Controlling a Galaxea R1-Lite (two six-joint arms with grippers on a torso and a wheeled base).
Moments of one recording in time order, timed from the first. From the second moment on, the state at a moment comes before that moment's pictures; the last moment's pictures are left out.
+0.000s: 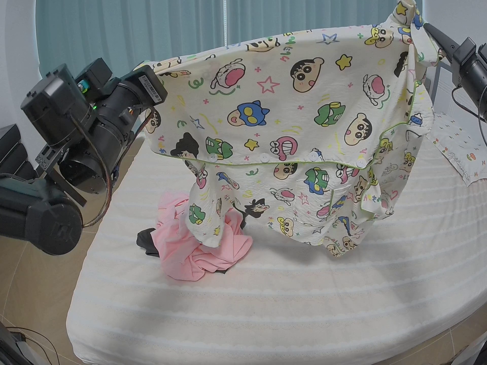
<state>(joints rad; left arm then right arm) -0.51 1.69 -0.95 -1.16 0.44 -0.13 0.12 1.46 -1.01 -1.03 0.26 0.63</state>
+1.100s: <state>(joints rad) -0.66 1.70 -0.67 -1.17 0.46 -0.29 0.07 1.46 -0.50 -1.38 0.22 0.87</state>
